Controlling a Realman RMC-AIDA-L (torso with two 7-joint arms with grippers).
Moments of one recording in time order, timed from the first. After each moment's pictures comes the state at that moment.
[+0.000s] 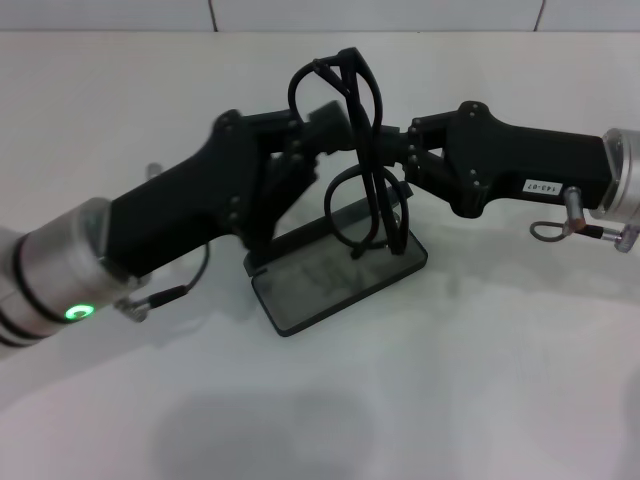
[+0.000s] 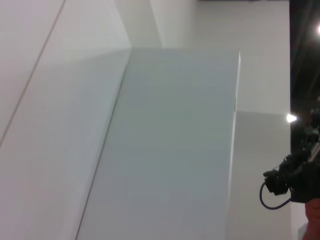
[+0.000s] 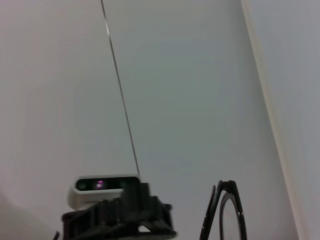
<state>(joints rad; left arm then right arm) -0.53 -2.09 0.91 0.17 1.30 1.96 -0.93 0.82 2.03 -0.88 -0.22 -1.58 -1.66 1.11</state>
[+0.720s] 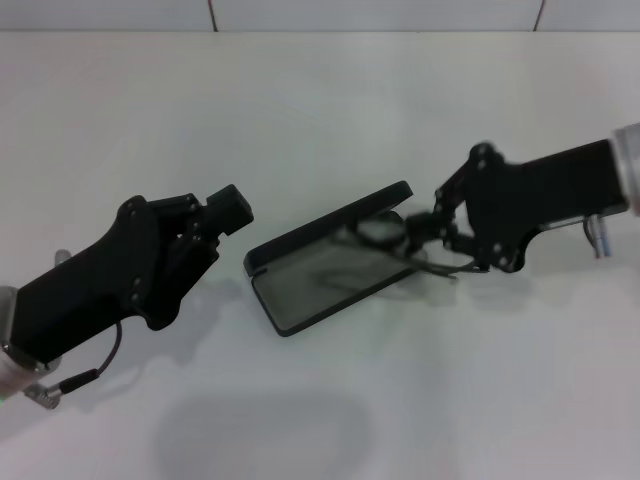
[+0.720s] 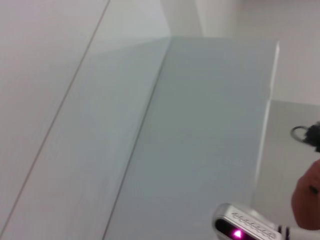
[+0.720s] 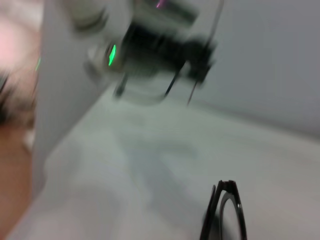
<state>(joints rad) -0.32 -2.04 0.93 0.21 1.31 2.00 -0.97 0.67 2.02 -1.26 -0.97 -1.88 -1.52 1.17</state>
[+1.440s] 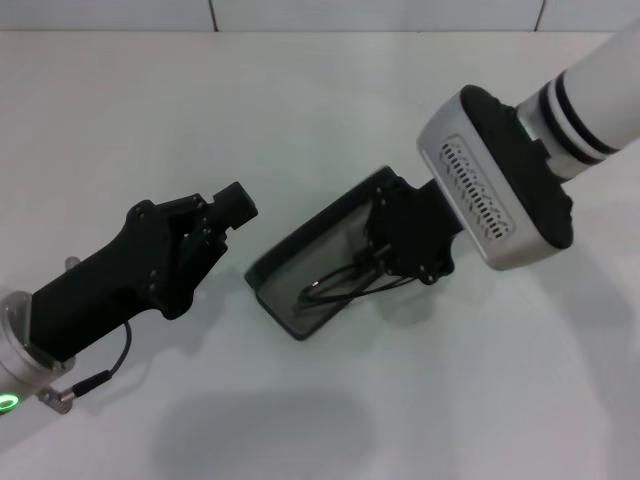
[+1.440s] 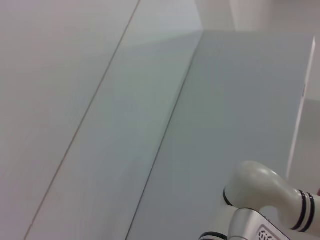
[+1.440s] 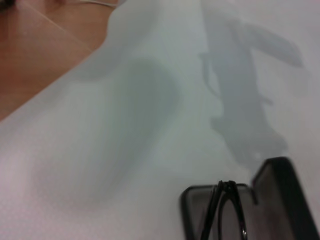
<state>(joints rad) -0.30 -2.07 0.92 0.20 1.30 1.93 -0.98 0.92 2.03 -1.68 -0.92 -2.06 -1.25 1.25</state>
